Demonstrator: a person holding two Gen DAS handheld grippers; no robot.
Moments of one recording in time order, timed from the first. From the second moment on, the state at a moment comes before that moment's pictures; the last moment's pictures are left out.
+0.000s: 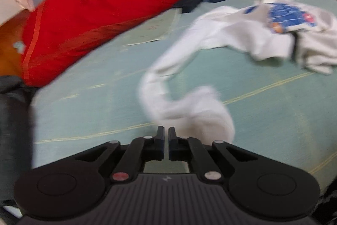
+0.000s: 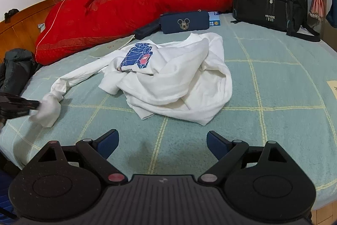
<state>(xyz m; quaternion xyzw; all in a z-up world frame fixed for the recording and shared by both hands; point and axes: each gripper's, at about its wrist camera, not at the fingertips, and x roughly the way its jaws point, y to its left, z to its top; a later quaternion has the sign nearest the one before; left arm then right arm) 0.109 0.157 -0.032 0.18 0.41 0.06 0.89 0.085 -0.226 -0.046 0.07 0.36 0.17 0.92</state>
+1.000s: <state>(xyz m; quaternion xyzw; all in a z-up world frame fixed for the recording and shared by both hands) 0.085 0.096 -0.064 0.15 0.41 -0.11 0.89 0.080 -0.214 -0.051 0.07 0.36 0.20 0.91</state>
